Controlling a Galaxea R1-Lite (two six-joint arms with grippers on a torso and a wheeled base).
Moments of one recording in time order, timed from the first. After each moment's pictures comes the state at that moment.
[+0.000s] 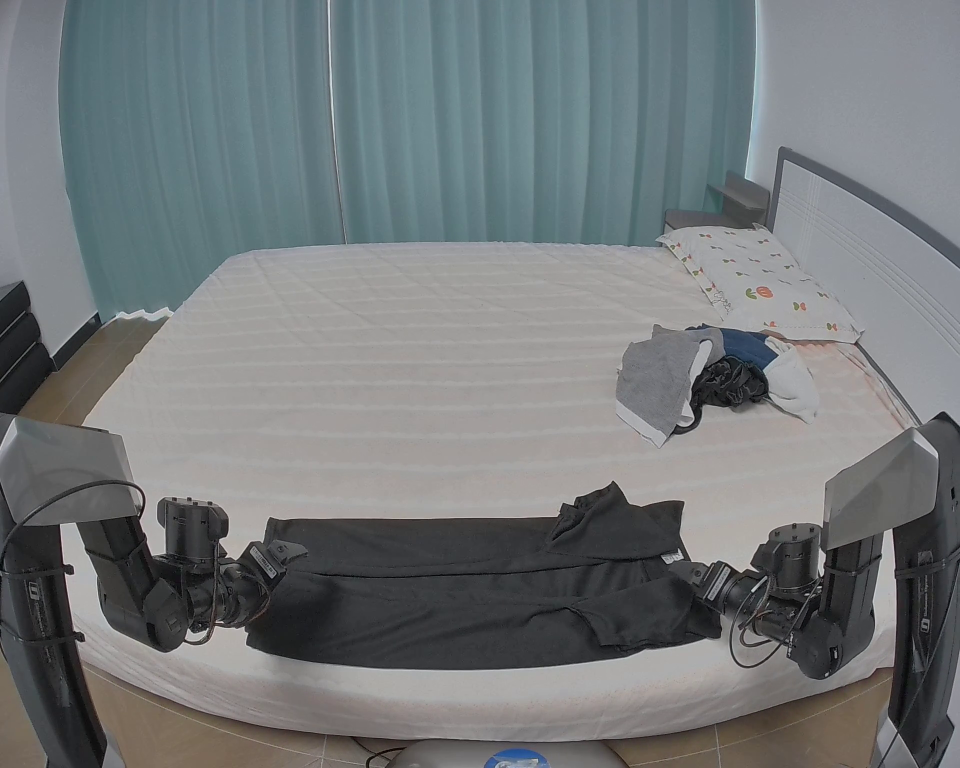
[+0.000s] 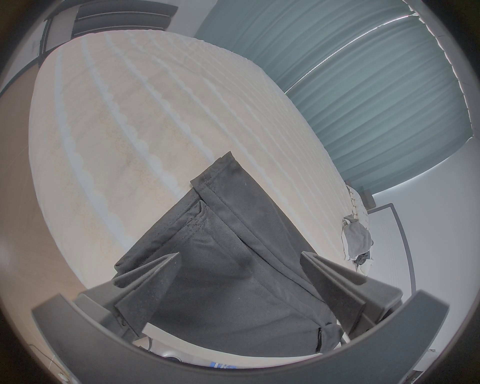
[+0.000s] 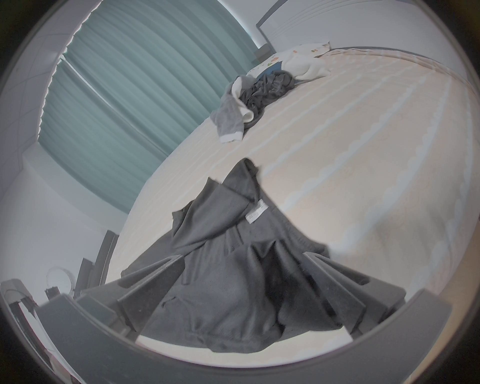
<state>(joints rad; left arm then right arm) -0.07 2.23 -0.45 -1.07 -0.13 -0.90 0.21 2.42 -0.31 -1.55 0.03 0.73</state>
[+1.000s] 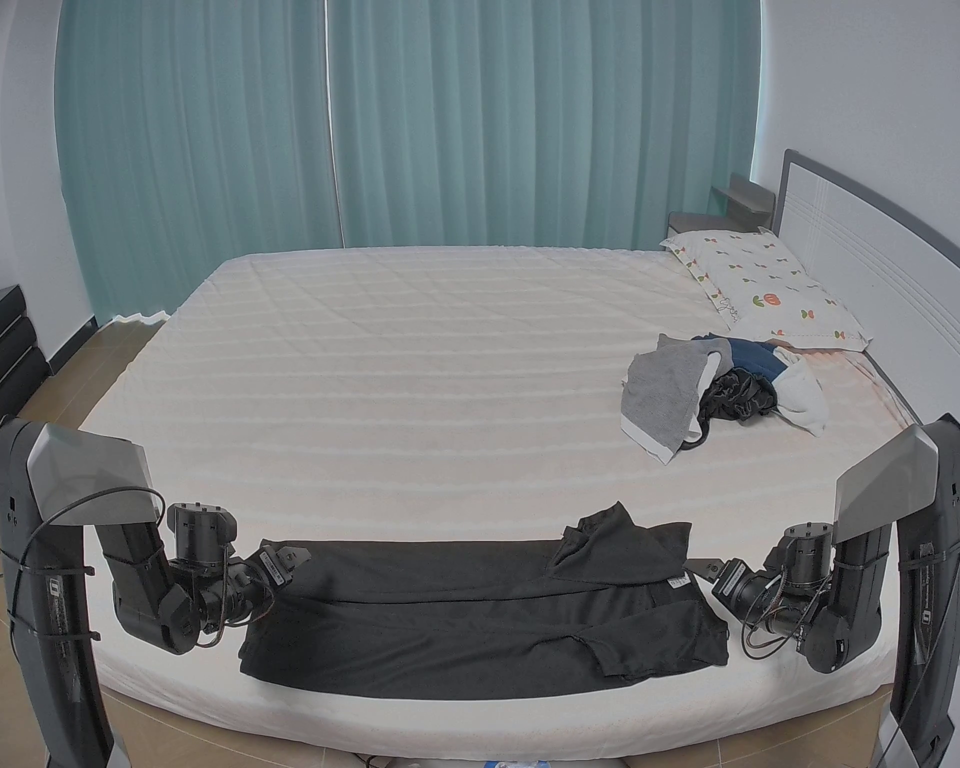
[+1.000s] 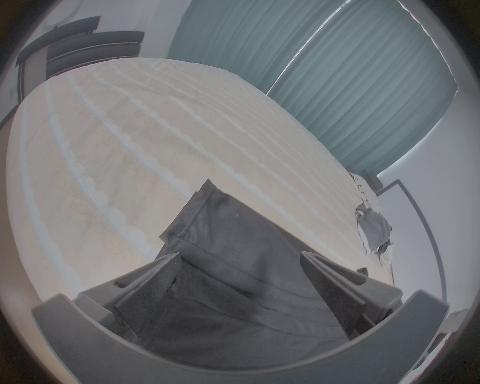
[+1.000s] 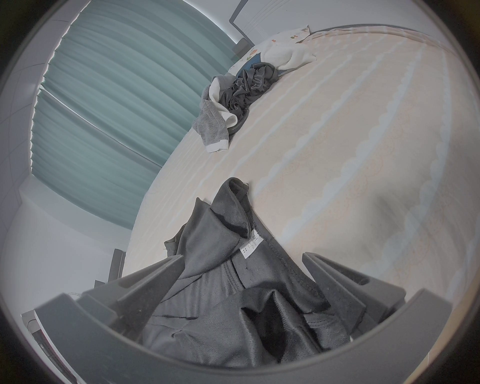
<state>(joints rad) -0.06 2.33 -0.49 -1.15 -0.07 -0.70 0.13 2.44 -0.31 -1.55 0.13 0.82</state>
